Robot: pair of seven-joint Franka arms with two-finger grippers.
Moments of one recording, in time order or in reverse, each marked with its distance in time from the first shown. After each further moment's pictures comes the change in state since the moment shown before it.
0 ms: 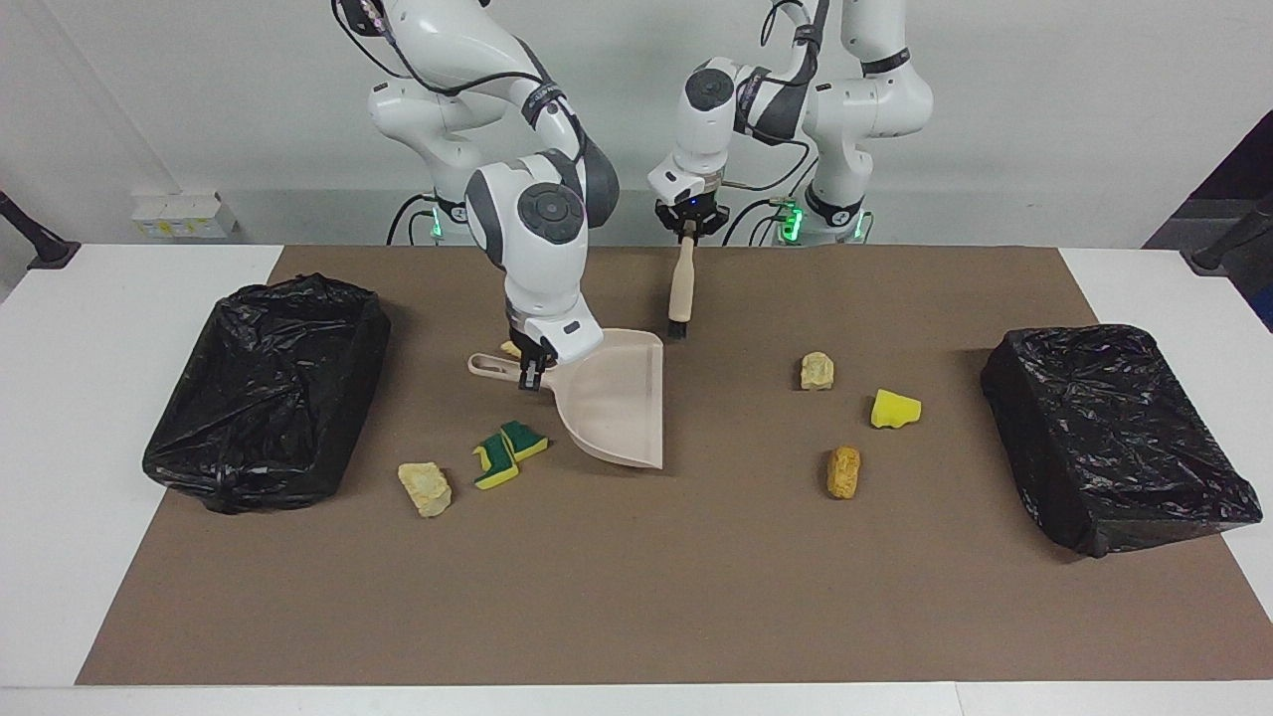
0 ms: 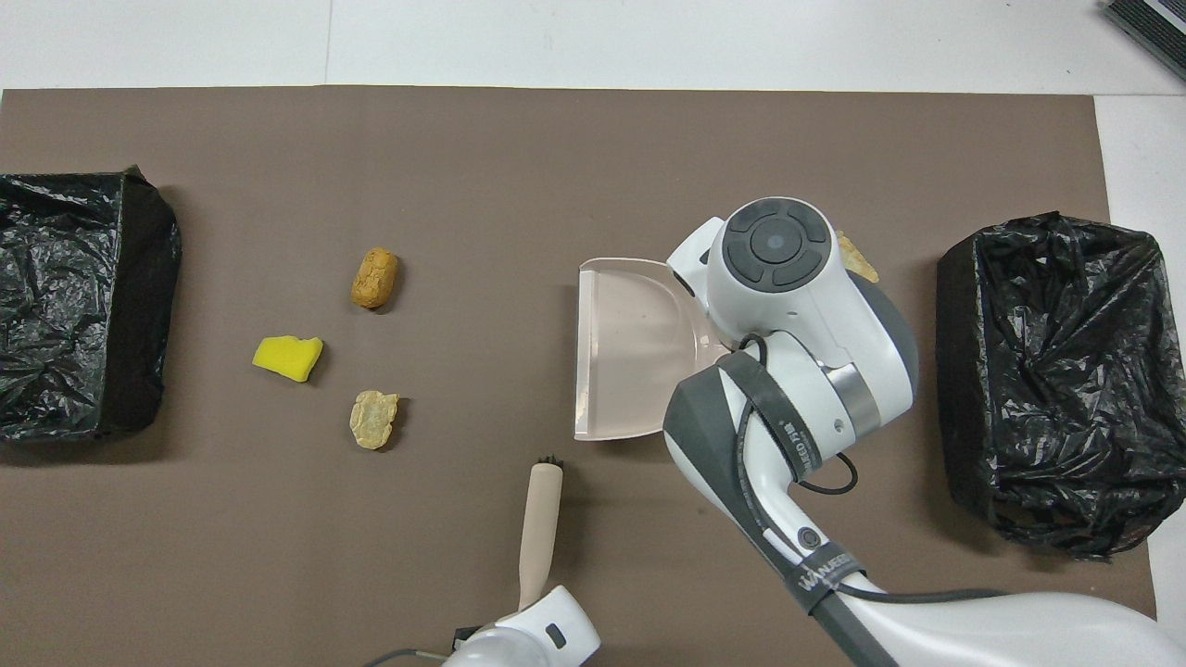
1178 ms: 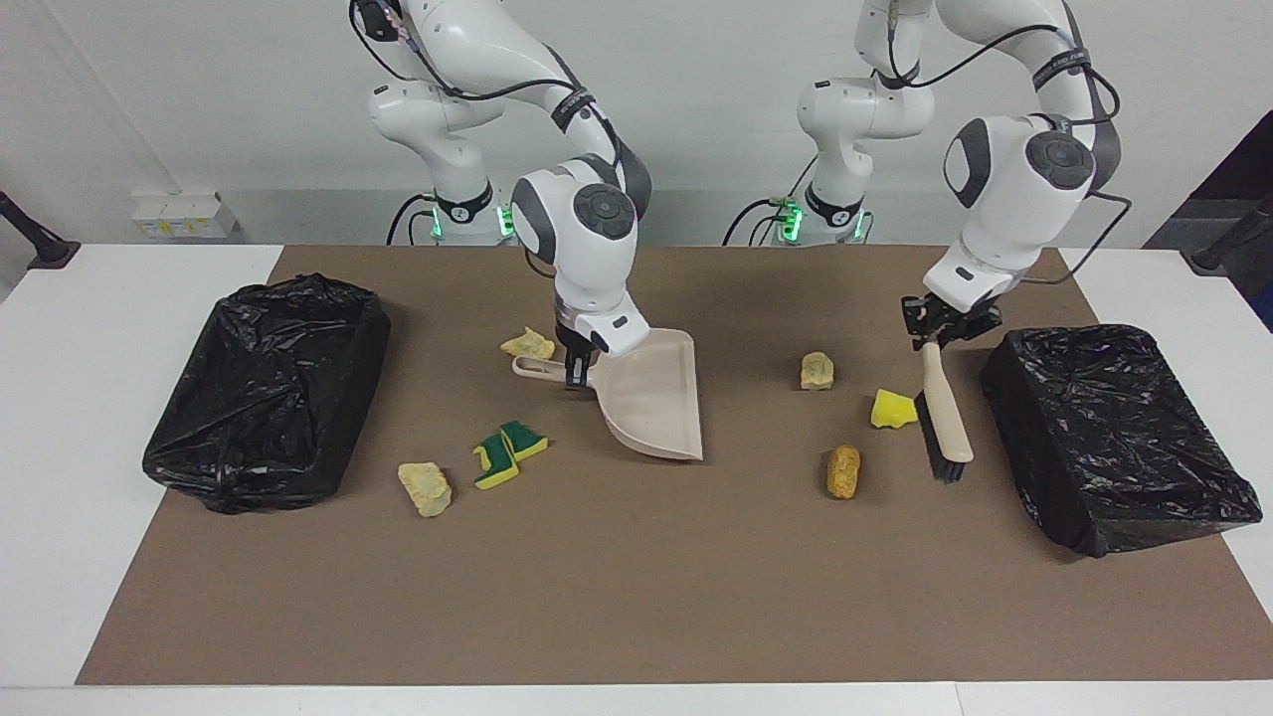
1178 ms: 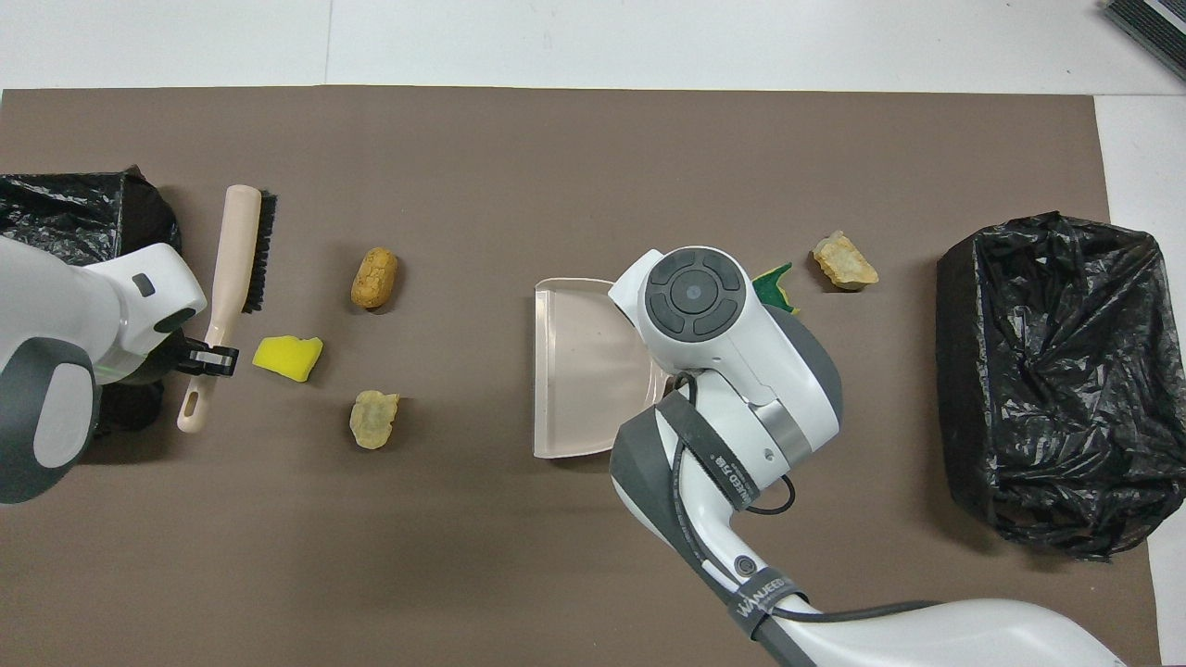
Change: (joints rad) left arm -0.114 0.557 0.984 0.501 0.657 -0.050 0.460; right arm 0.077 0.029 0.000 -0.033 0.000 0.076 0.077
